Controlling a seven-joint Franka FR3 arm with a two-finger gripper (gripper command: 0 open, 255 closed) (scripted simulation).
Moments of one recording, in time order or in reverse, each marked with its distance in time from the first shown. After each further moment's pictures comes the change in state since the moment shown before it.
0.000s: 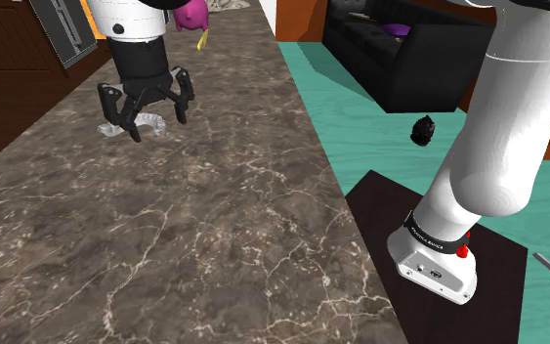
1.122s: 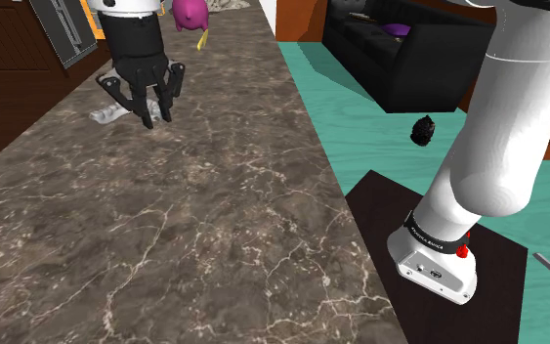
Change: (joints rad) arm 0.004 0.000 0.002 0.076 0.001 -0.075 -0.002
